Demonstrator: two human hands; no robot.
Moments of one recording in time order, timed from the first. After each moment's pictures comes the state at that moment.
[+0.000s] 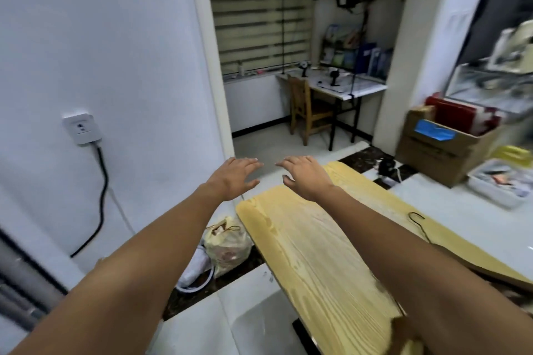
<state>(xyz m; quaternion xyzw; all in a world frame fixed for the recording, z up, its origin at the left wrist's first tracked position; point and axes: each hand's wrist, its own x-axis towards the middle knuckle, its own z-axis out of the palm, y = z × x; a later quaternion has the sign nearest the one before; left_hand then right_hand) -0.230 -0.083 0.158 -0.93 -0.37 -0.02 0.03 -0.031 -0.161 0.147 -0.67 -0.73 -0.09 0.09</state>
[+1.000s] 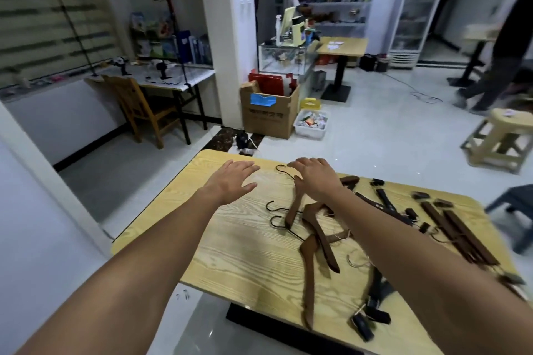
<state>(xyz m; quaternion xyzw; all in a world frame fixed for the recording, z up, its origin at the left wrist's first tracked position) -0.043 -0.161 0.109 -1.00 -0.01 -0.01 0.01 0.064 -0.373 0.107 -0.91 -0.41 -0.06 0.03</state>
